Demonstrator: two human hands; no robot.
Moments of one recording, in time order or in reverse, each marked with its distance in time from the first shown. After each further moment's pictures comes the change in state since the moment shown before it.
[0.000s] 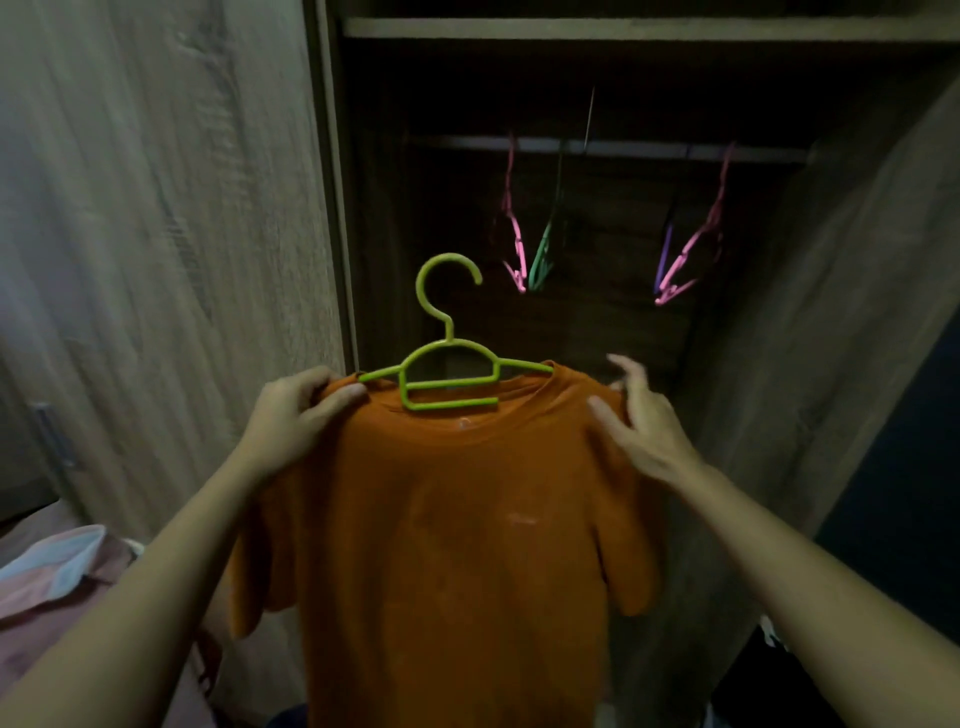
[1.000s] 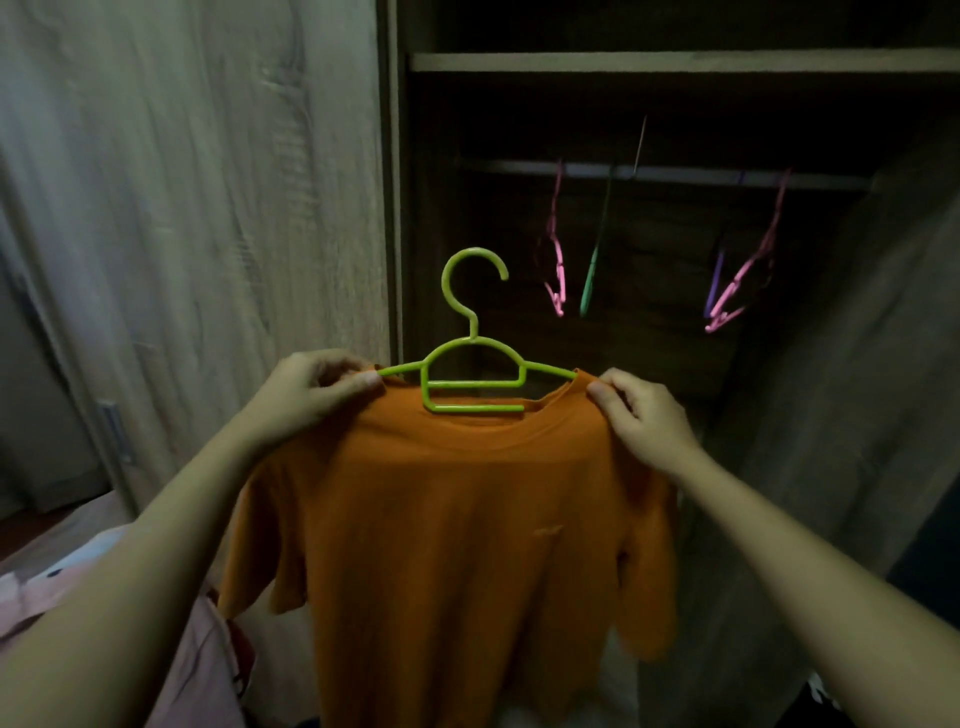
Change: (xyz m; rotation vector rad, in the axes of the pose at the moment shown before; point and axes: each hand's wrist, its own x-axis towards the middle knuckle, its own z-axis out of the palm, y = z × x) left_hand 0.014 0.011 -0.053 -0.016 -0.152 -0.113; right_hand 0.026 -0.066 0.001 0.142 0.027 -0.141
